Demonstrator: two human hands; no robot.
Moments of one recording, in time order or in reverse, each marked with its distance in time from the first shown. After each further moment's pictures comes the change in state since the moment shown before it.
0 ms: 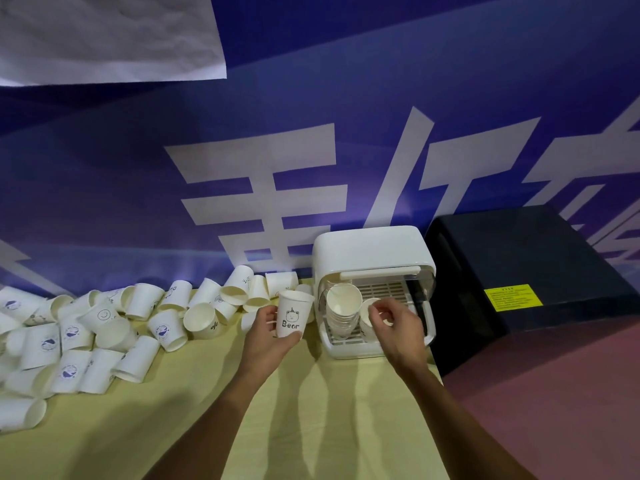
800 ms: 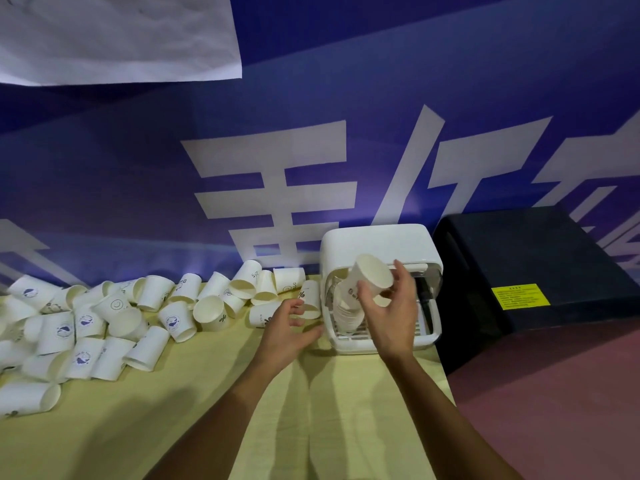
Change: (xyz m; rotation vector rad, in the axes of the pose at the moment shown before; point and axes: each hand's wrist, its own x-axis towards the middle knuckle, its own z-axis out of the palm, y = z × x) left_hand -0.007 0.009 0.008 -0.023 -0.131 0.104; right_hand -0.009 -0.048 0.012 0.302 0.187 -0.059
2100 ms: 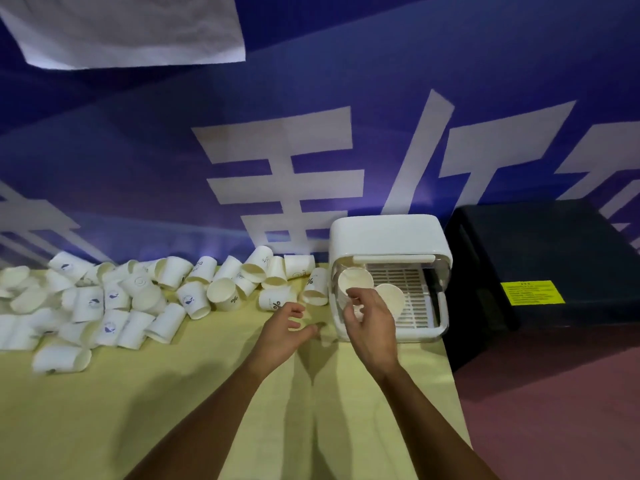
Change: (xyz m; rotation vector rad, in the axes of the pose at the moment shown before) left_hand -0.021 -0.022 0.001 0.074 0.025 -0.070; right_hand -0.028 0.035 0.011 -0.247 -0.305 -0.202
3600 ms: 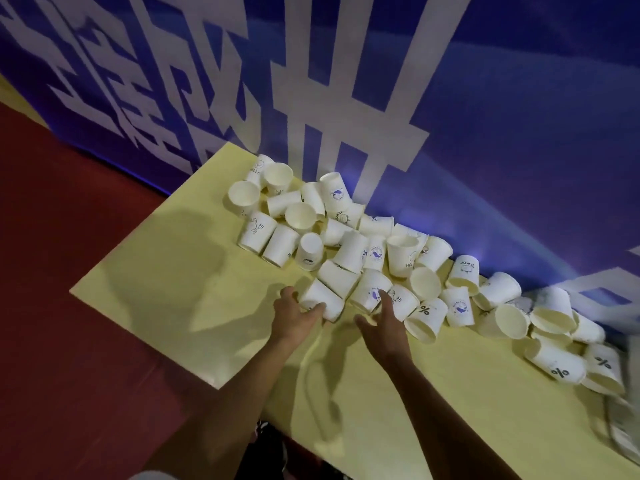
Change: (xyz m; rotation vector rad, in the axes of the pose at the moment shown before) left_hand -0.027 -0.347 -0.470 -0.261 0.387 -0.520; right_hand -0.093 -0.300 0.508 -0.285 -0.656 0.284
